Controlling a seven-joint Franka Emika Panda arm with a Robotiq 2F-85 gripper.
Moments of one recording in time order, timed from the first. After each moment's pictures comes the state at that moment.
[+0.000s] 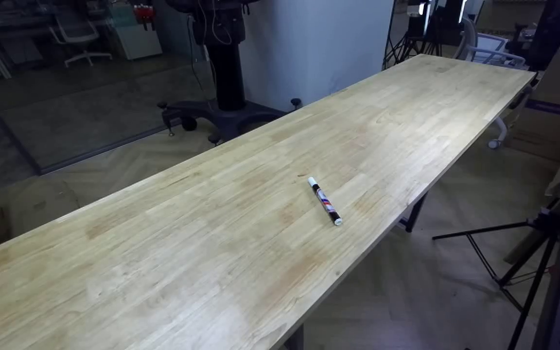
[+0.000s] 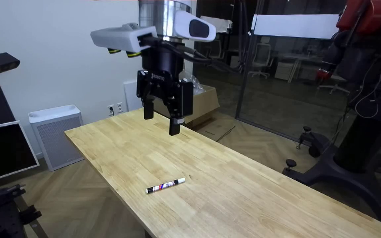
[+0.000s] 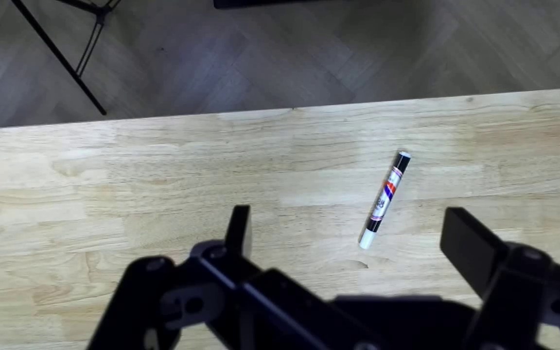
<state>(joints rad) -0.09 -0.22 -0.11 -2.40 -0.08 2.10 -0.04</state>
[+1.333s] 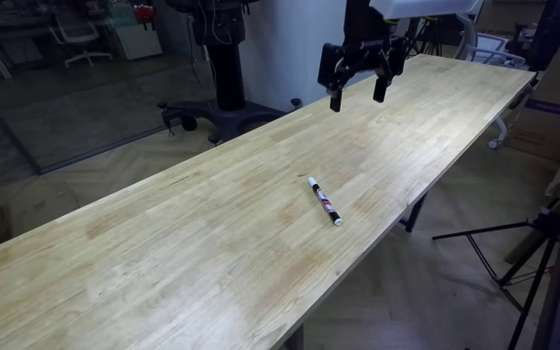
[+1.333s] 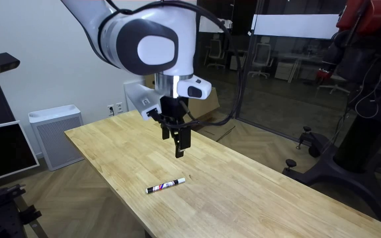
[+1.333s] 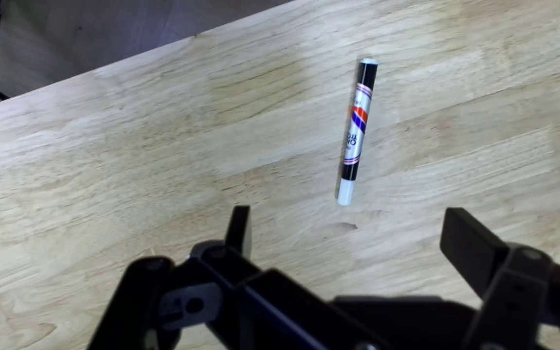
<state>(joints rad) -0.05 0.13 -0.05 -2.36 0.06 2.52 0.20</state>
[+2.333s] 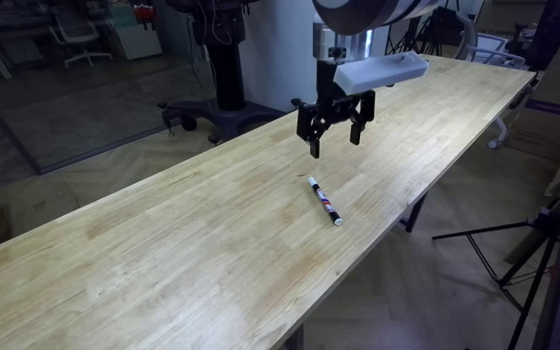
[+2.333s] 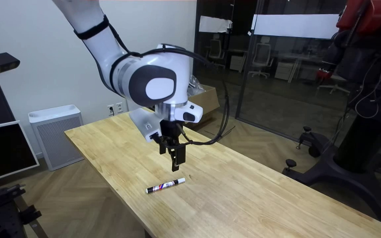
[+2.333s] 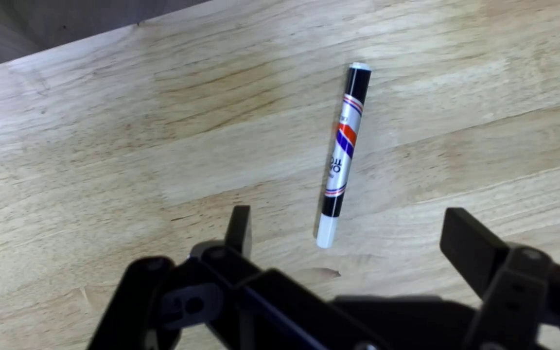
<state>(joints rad) 0.01 0.36 -0.05 -2.28 0.06 2.63 0.22</state>
